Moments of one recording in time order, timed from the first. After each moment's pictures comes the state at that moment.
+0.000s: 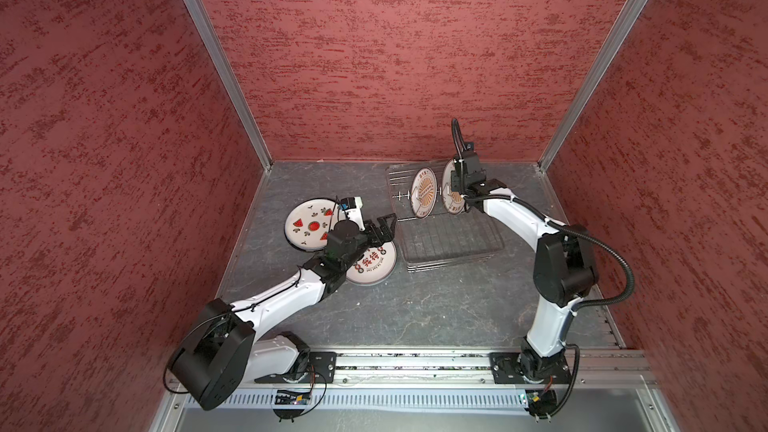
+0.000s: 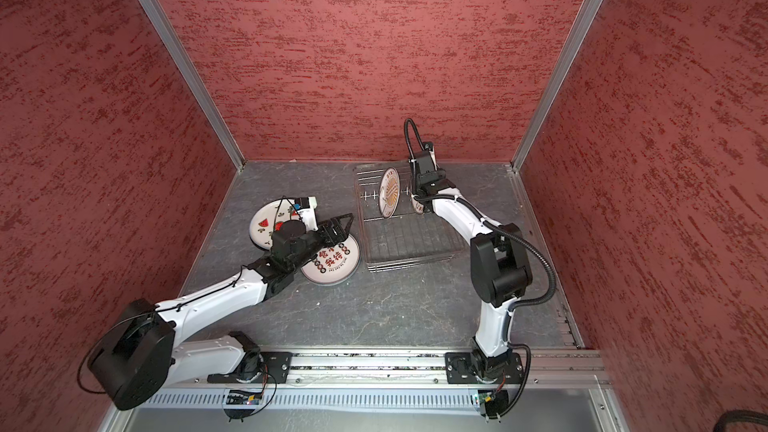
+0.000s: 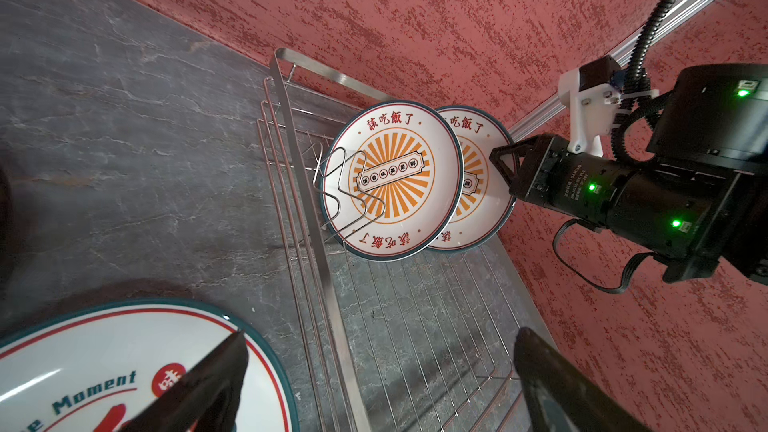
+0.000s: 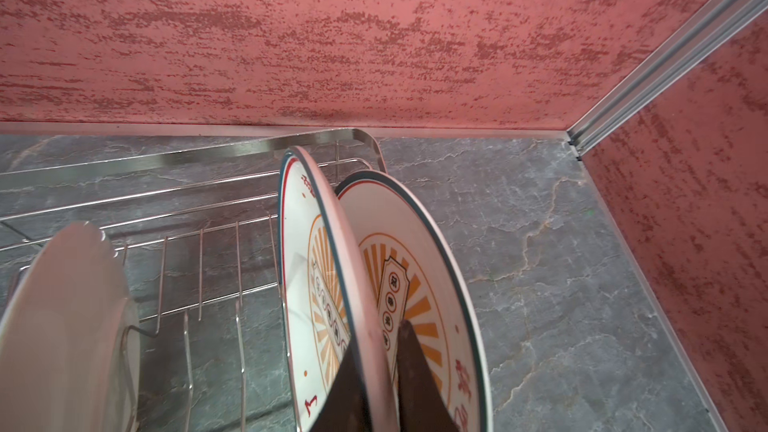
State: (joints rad) left arm -0.59 1.22 0.58 0.39 -0.06 -0.74; right arm 0.36 1.88 1.52 -0.28 0.51 0.18
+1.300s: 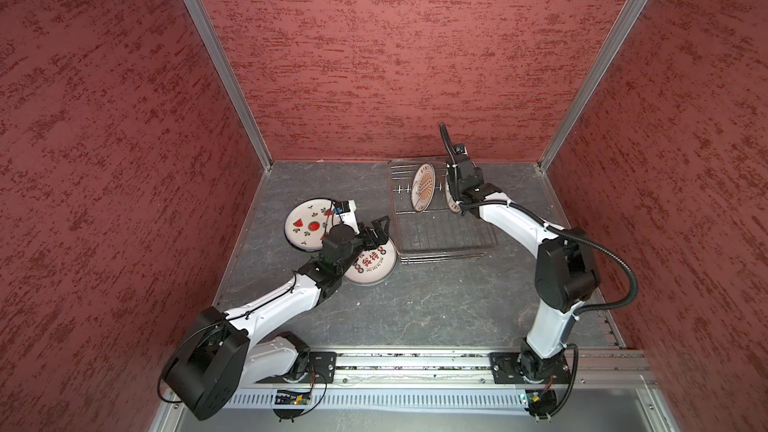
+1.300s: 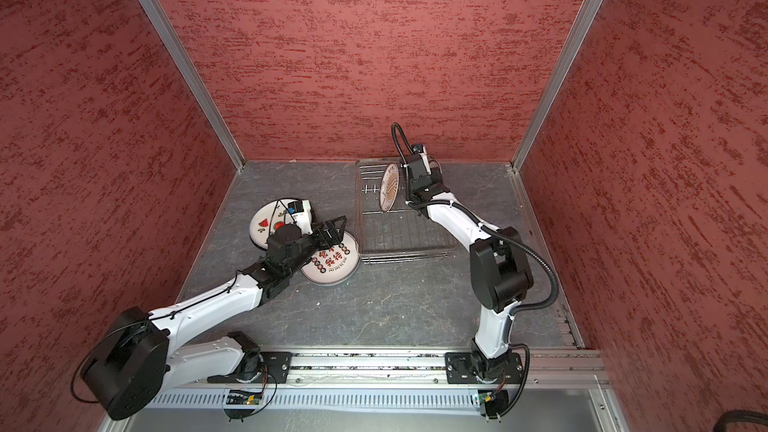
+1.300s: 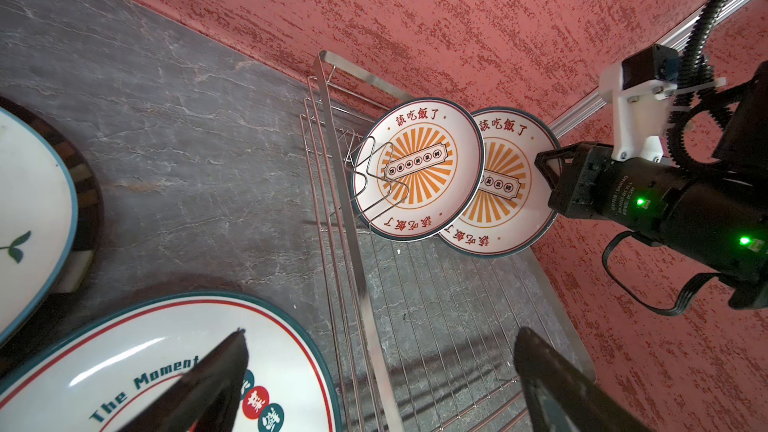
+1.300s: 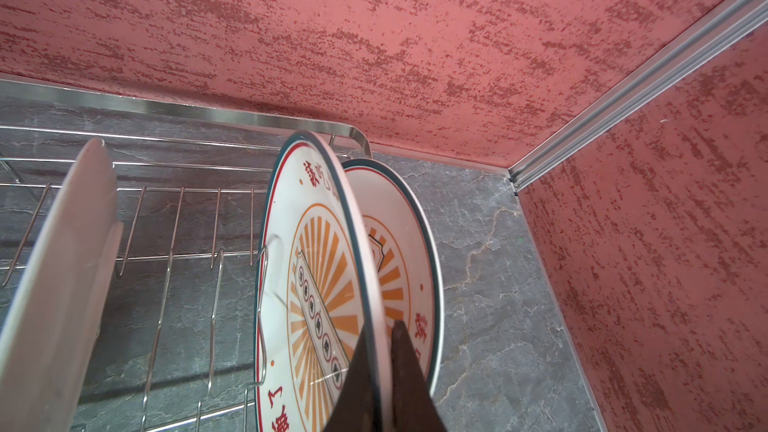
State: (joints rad) left arm -0.57 1.18 0.53 0.37 -0.10 -0.70; right arm 0.42 1.83 1.47 -0.24 0.66 0.00
